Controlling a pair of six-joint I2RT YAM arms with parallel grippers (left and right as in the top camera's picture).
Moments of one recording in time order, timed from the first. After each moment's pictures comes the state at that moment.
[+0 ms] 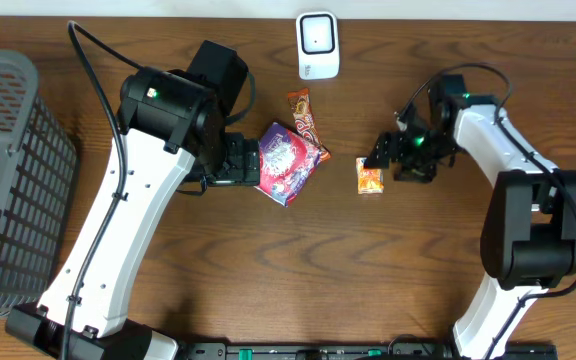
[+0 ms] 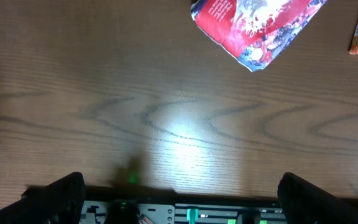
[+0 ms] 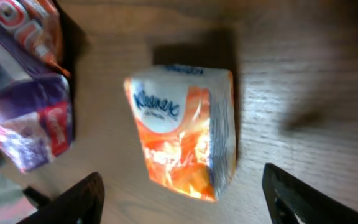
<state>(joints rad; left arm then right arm) -0.41 1.63 1.86 -1.68 -0.04 -0.44 0.04 2.01 1.36 -0.91 -0.55 0.17</state>
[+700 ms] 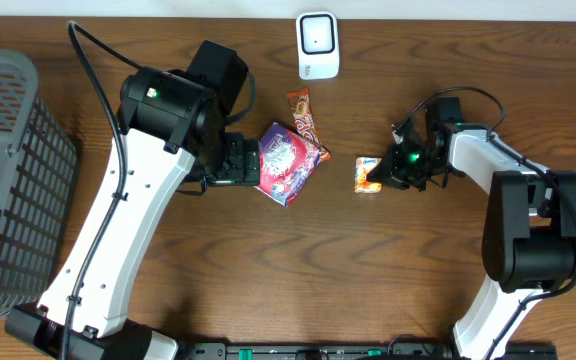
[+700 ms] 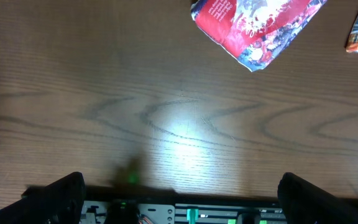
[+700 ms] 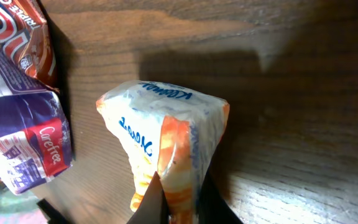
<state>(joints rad) -0.41 1.63 1.86 -1.68 -0.04 -0.44 0.04 1.99 1.18 -0.65 -0.63 0.25</state>
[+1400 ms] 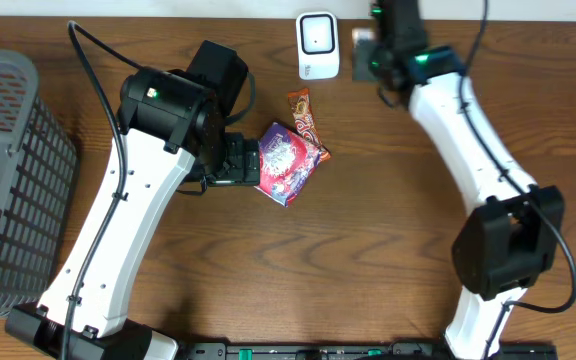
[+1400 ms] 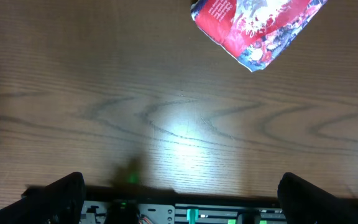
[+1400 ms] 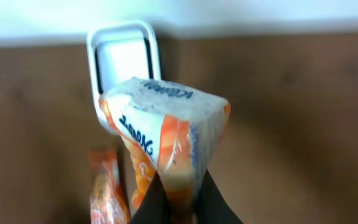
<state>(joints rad) -0.41 1.63 1.86 -1.68 -0.03 -0.44 0.33 2.00 1.81 -0.58 0.16 0.28</state>
